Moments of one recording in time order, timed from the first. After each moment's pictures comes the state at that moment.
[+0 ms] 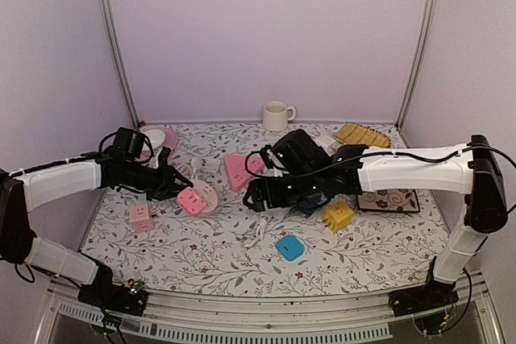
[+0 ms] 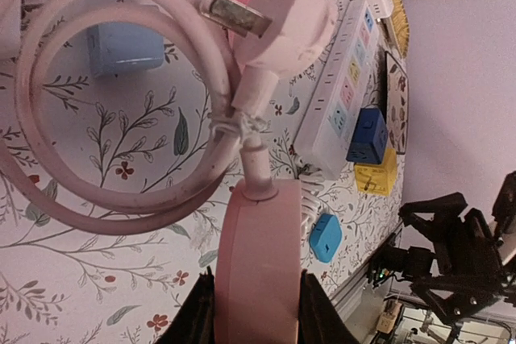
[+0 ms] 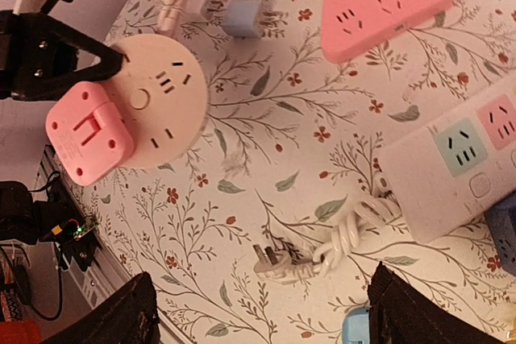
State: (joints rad) left arm -0.30 1.31 0.76 -0.33 0.60 -0.67; right arm 1.05 1.72 1.29 -0.38 -0.01 0.66
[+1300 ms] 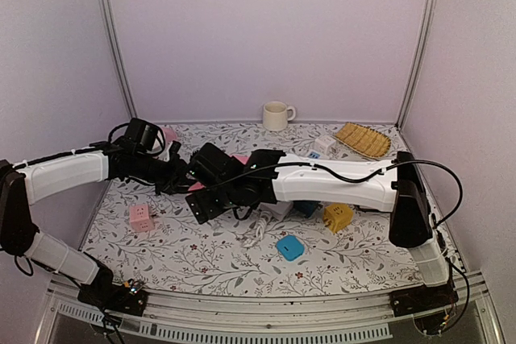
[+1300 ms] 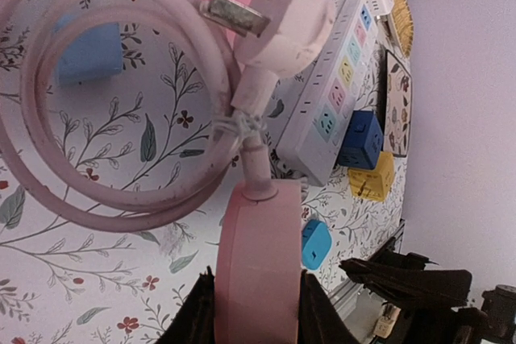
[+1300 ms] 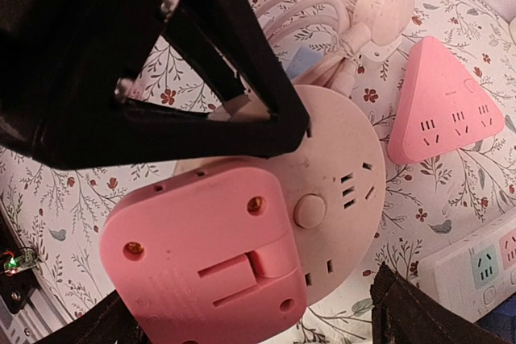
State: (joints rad) left arm -0.40 1.36 0.88 -0.38 0.51 -0.74; right arm 1.25 2.25 2.07 -0.70 0.34 0.43
